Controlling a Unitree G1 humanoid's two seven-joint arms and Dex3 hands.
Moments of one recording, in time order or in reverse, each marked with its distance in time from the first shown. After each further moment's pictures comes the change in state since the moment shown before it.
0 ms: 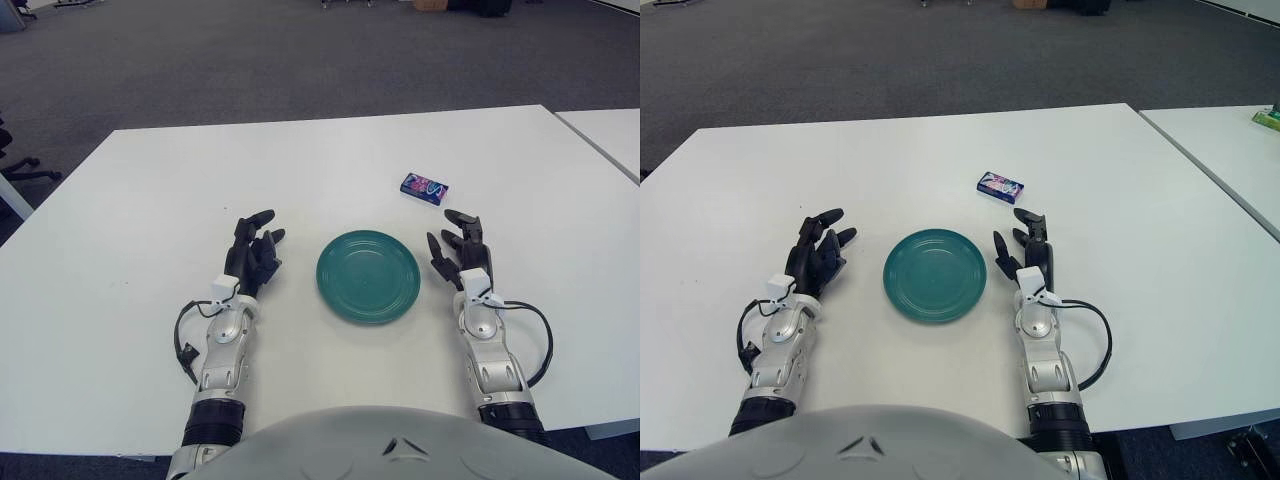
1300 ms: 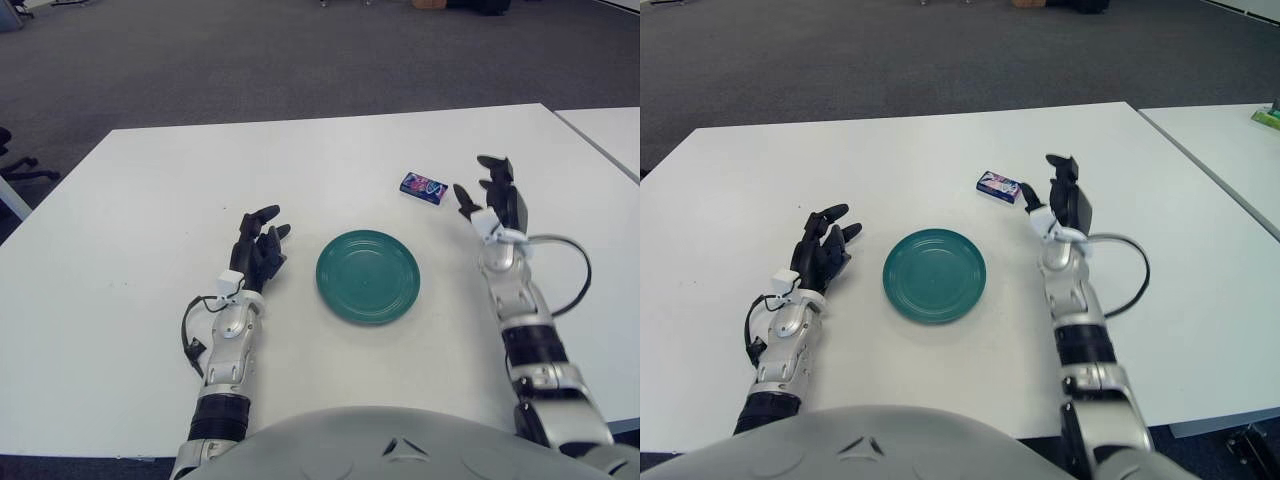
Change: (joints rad) left arm -0.027 -0.029 -0.015 -0.001 0.006 0.003 0.008; right arm -0.485 -0.275 -0.003 0.310 -0.261 0.134 -0.091
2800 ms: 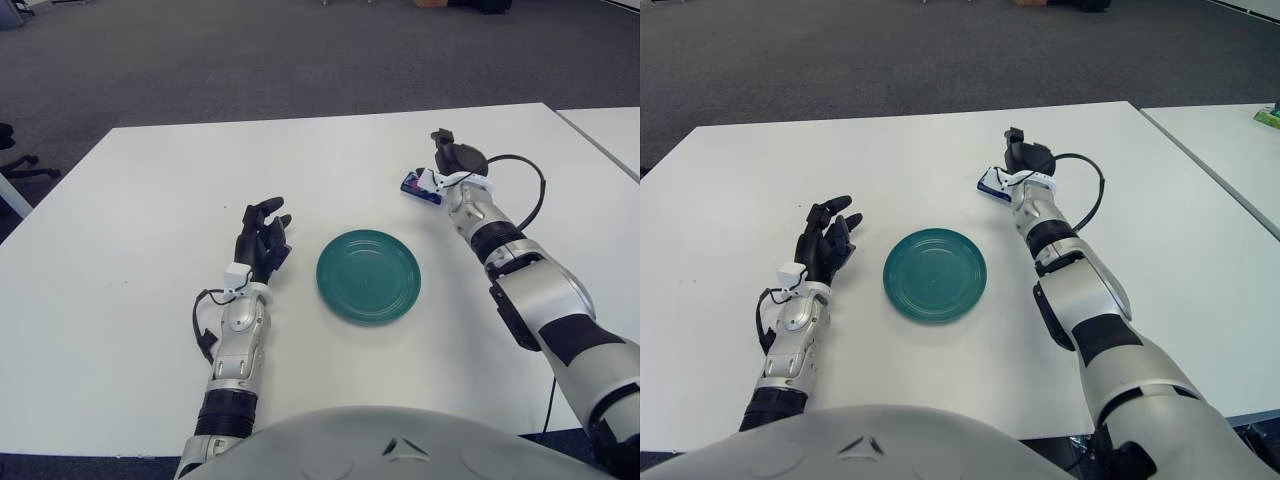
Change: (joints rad) left arm -0.009 -0.020 -0.053 -0.054 0.022 0.027 0.097; right arm -0.537 0.062 0.377 0.876 -0.152 -0.049 -0.018
